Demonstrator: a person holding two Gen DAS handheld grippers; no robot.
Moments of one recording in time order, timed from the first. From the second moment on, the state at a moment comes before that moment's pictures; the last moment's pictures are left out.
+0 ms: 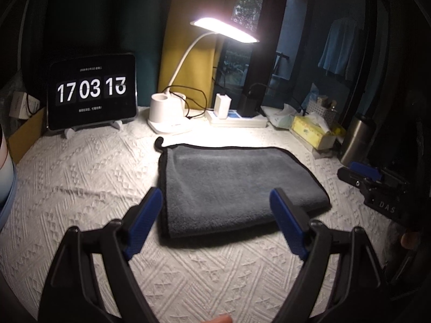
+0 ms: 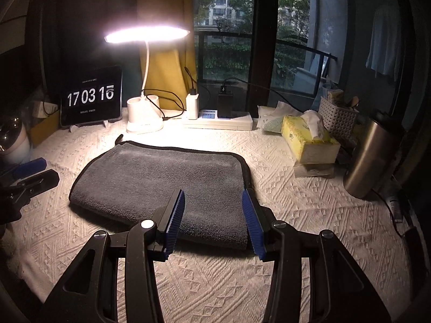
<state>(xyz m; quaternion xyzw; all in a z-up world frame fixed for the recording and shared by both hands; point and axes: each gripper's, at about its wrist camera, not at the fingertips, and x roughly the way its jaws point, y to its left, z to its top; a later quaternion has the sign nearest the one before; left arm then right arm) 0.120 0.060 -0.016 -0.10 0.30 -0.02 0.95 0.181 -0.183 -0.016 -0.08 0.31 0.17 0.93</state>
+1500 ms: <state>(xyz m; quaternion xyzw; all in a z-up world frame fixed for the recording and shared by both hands) 0.037 0.034 -0.016 -0.08 0.21 -0.02 0.97 0.103 -0.196 -0.016 -0.08 0.25 0.20 0.94</state>
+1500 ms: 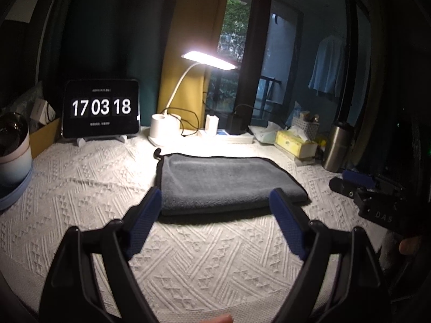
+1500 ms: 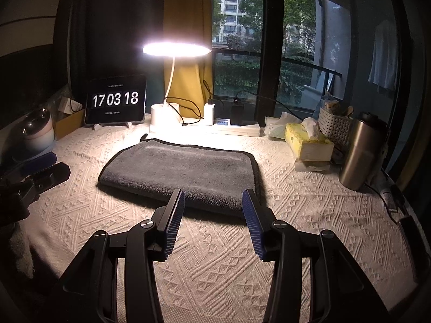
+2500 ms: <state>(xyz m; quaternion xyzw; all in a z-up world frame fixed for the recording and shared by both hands) -0.004 0.025 -0.015 -0.03 0.15 0.03 0.99 0.061 -0.202 -0.022 -0.07 0.22 0.19 0.96</state>
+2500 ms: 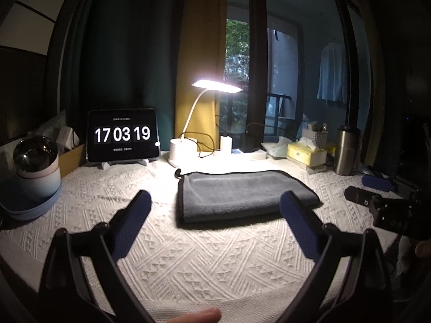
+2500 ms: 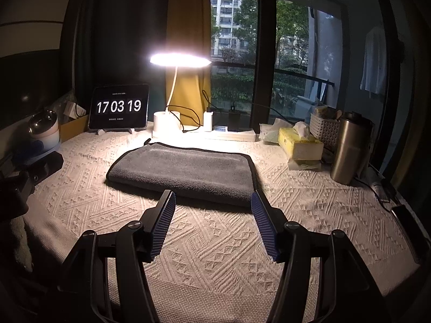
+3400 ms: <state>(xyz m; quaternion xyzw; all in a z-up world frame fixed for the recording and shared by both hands) 0.003 0.026 -0.017 -0.04 0.16 0.03 0.99 0.063 -0.199 -0.021 -0.07 0.22 0.19 0.96</state>
